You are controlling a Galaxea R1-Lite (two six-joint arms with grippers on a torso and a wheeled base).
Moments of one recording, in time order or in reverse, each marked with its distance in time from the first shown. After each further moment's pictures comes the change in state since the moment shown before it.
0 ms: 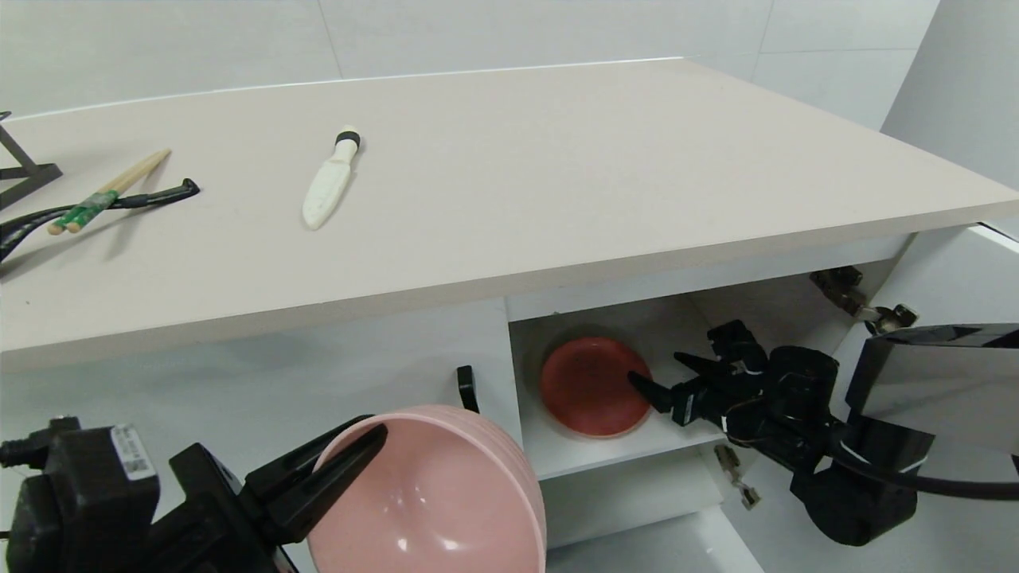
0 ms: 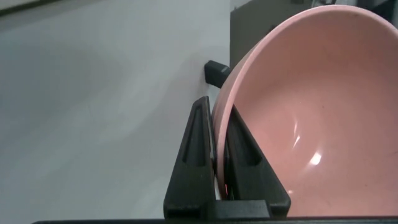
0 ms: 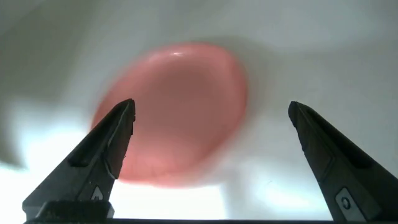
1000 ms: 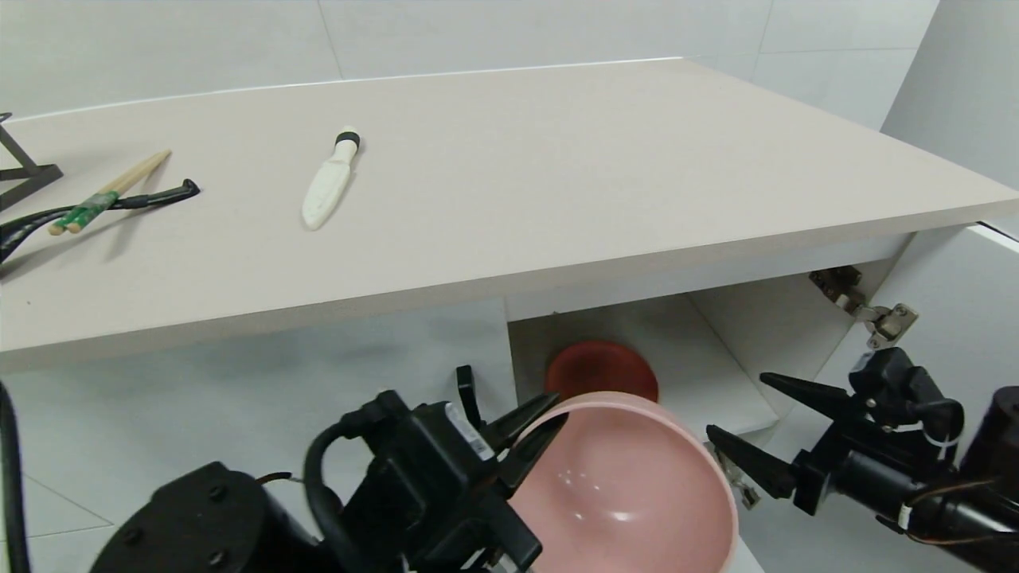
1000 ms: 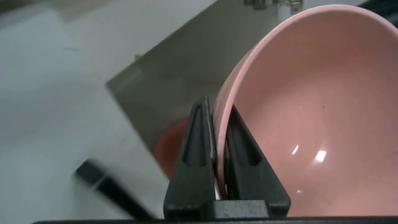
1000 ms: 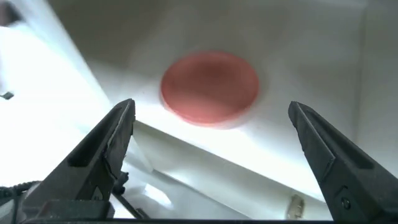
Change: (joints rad) left arm -0.266 0.421 -0.307 -0.131 0.174 0.160; right arm 0.040 -0.576 0.572 0.000 0.001 -0.195
